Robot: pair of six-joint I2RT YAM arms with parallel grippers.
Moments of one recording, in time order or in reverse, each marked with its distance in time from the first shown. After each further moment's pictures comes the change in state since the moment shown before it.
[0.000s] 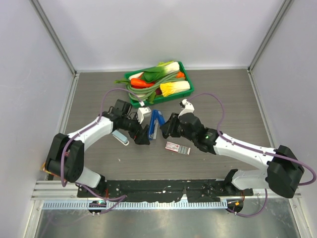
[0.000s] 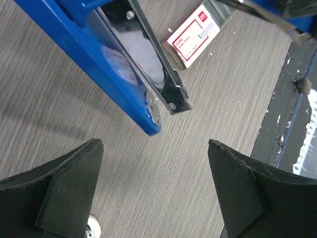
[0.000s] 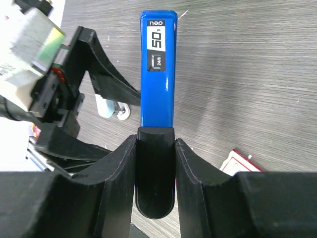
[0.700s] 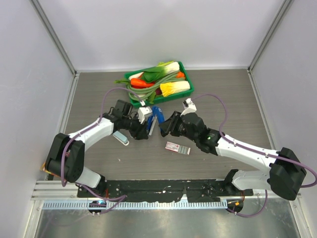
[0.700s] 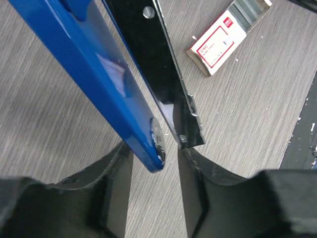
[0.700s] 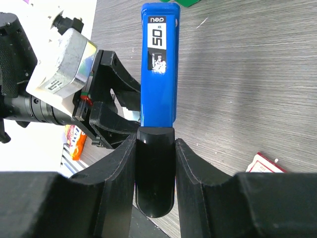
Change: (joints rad) left arm -0.011 0.000 -0.035 0.114 -0.073 0.026; right arm -0.005 -0.032 -0.015 0.068 -0.033 0.108
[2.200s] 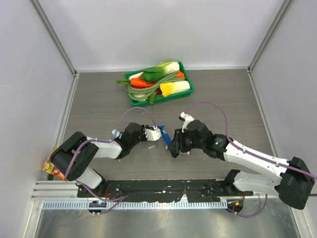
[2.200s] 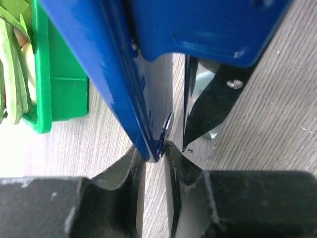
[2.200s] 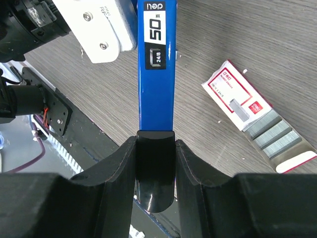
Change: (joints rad) left arm -0.275 0.045 -0.422 0.891 -0.819 0.473; right arm -0.010 -0.135 -0.080 -0.325 -0.271 -0.266
